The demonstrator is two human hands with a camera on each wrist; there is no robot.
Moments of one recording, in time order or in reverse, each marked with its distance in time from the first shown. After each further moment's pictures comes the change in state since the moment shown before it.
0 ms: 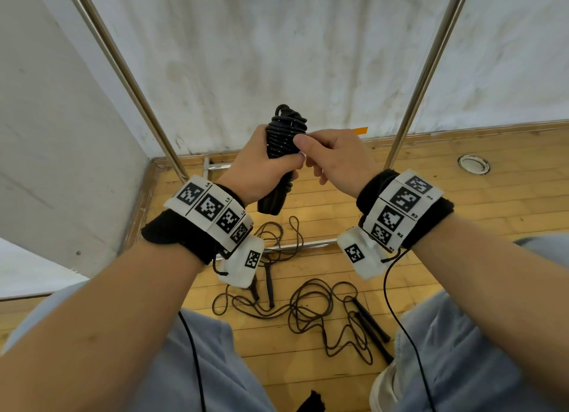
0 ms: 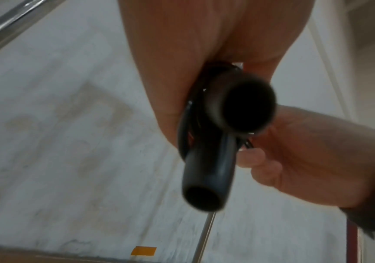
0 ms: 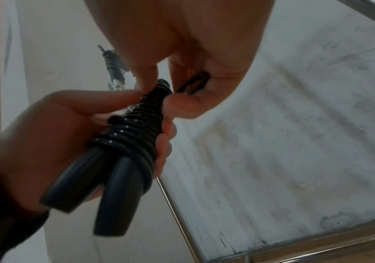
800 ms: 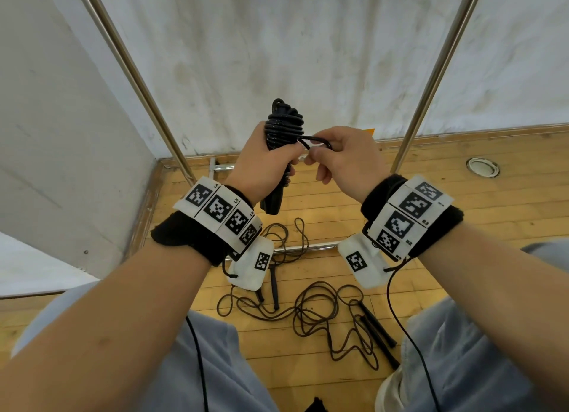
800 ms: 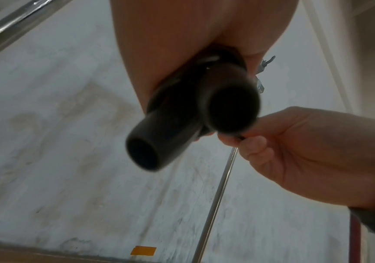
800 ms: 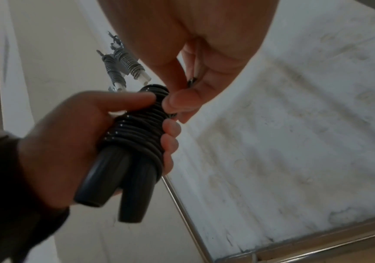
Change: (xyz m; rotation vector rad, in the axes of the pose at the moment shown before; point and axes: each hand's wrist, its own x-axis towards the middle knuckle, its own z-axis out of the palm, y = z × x) left_hand 0.002 0.001 -0.001 -0.087 0.142 -0.027; right_hand 0.000 -0.001 0.005 0.083 0.095 0.075
